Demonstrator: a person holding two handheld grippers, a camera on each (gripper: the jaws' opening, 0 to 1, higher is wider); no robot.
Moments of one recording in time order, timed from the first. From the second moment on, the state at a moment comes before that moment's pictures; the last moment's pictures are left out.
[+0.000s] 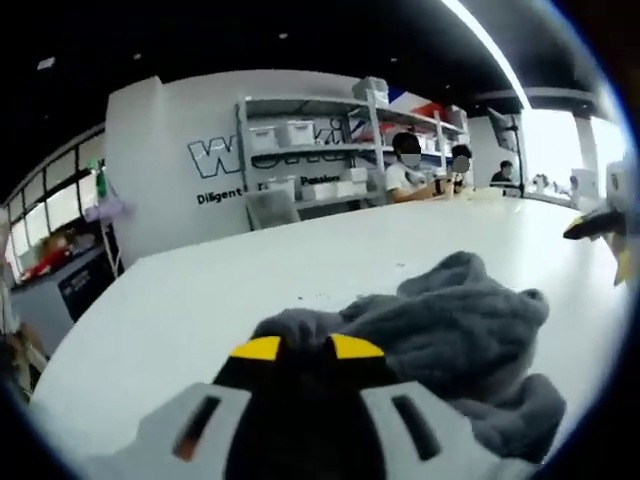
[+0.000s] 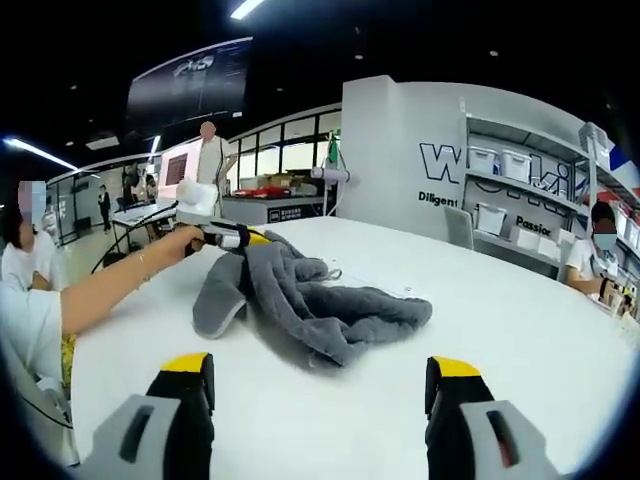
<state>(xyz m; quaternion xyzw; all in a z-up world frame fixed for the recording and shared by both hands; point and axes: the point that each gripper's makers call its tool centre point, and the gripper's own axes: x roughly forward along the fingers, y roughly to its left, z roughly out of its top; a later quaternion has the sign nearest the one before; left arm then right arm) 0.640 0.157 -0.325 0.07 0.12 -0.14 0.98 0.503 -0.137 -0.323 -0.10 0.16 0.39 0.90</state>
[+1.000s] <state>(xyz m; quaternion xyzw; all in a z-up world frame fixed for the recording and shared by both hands) 0.544 0.120 -0.298 0.08 0.12 -0.27 0.95 0.511 -0.138 -0.338 -0.12 0.18 0.38 0.90</state>
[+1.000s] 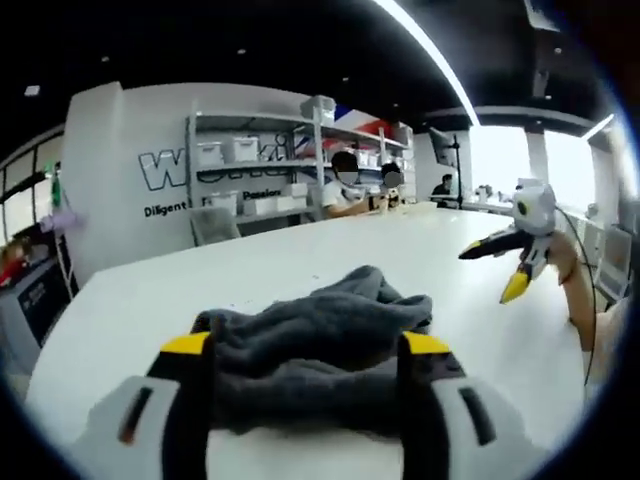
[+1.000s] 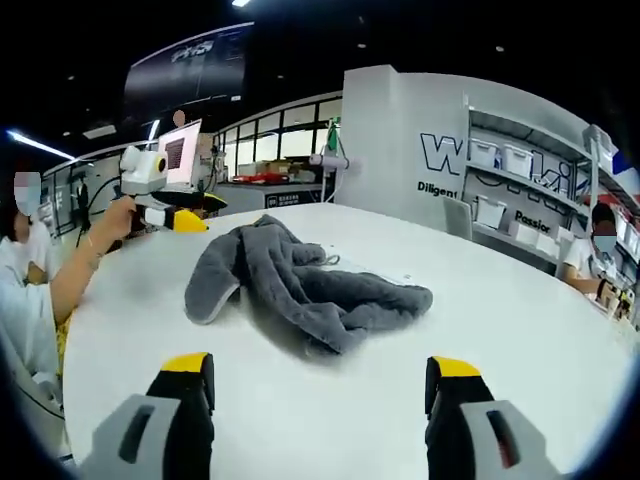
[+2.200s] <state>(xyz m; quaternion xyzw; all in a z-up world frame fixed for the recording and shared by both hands) 0.476 0.135 -0.313 0.04 0.15 -0.33 0.93 0.504 -0.134 -0.328 -0.14 0.16 0.38 0.90</state>
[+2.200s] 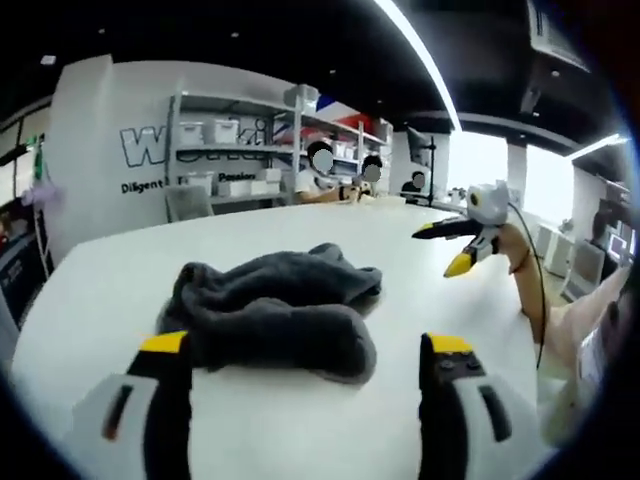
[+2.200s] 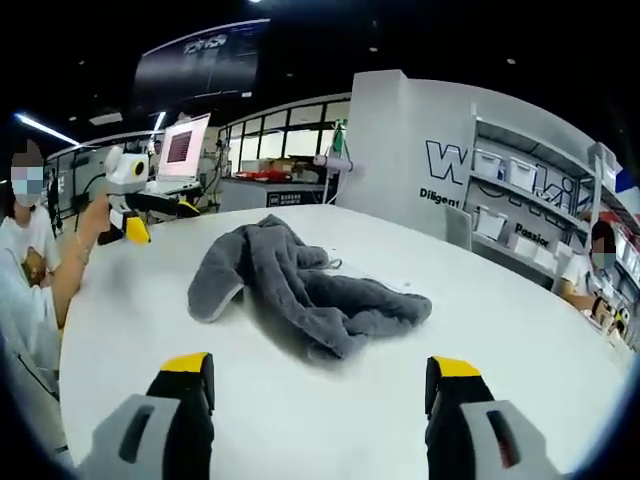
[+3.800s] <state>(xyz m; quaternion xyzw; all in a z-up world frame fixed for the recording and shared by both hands) 0.462 0.143 -0.296 0.04 0.13 -0.36 0.92 0.566 -0.122 -0.387 -0.19 0.27 0.31 0.89</state>
